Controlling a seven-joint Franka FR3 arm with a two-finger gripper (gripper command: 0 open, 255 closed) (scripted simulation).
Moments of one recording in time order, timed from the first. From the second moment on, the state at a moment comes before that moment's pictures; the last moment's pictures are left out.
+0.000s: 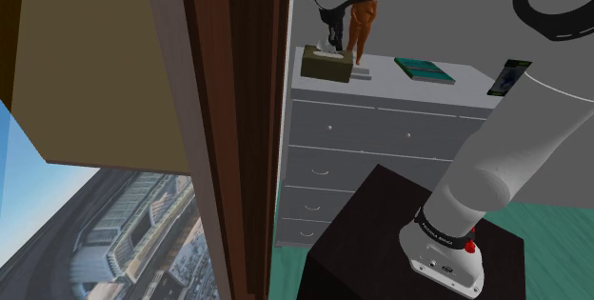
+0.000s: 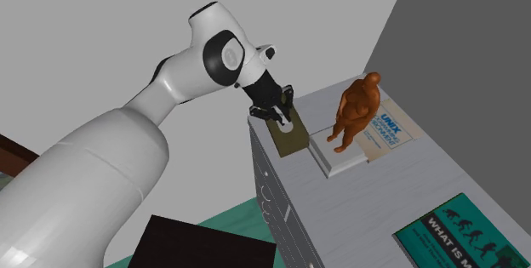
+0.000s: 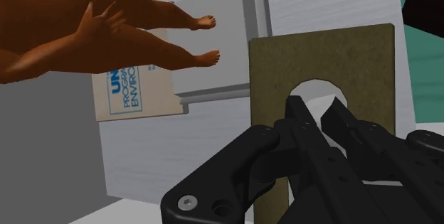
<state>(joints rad) -0.08 -0.09 -0.05 -1.86 -0.59 1.74 -0.41</state>
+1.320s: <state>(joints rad) -0.07 -0.04 -0.04 -1.56 -0.58 1.51 -0.54</state>
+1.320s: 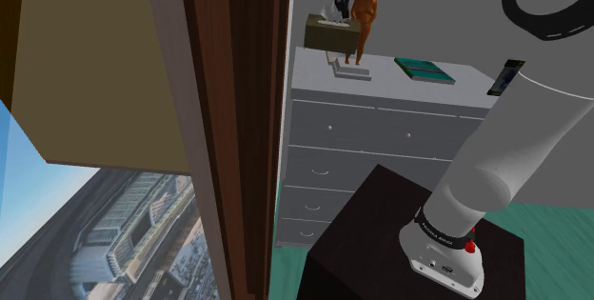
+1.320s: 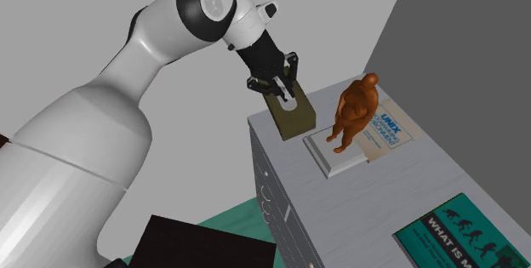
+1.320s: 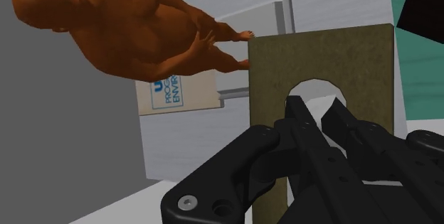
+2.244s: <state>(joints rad) -0.06 0.05 -0.03 -1.25 -0.60 1.33 -0.65</state>
